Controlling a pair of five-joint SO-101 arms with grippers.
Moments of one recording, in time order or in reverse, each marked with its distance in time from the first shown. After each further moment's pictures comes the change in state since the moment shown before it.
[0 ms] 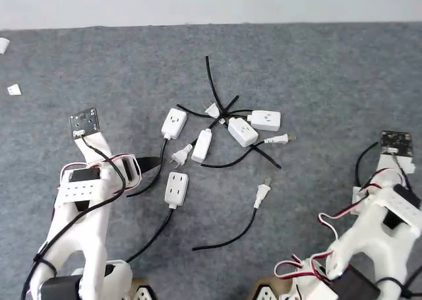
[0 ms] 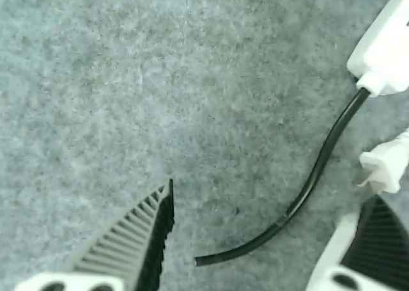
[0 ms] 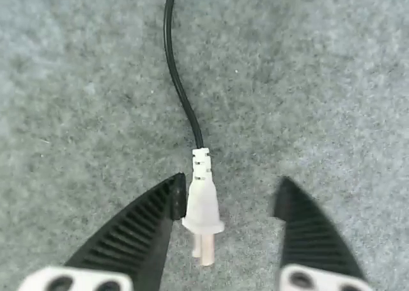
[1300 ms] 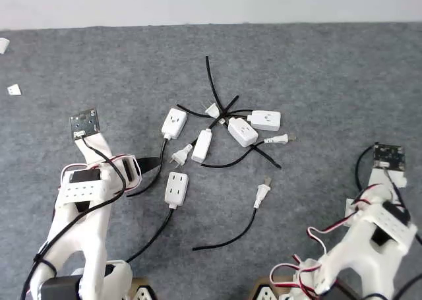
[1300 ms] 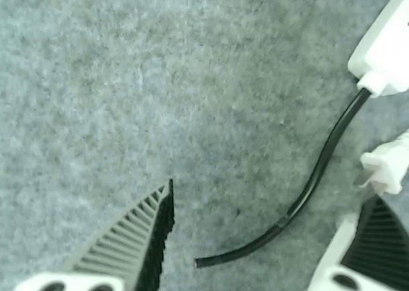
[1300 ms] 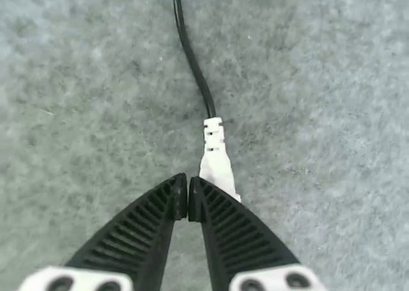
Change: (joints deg) left arm 0.0 0.0 0.7 -1.1 0.0; right arm 1.7 -8.0 12.0 -5.5 1.7
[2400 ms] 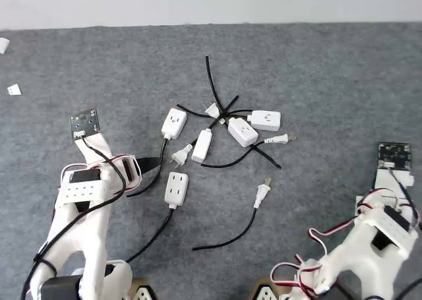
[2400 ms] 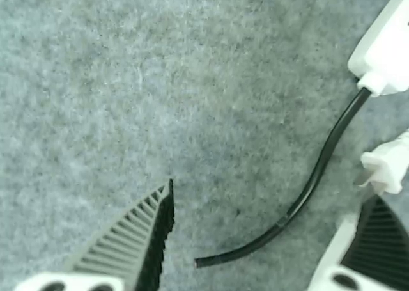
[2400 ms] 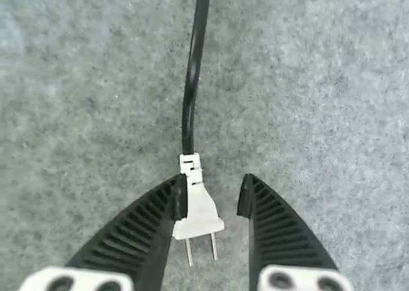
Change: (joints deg) left arm 0.0 0.0 0.0 0.0 0.0; right arm 1.8 -0.6 1.1 -9.4 3.6
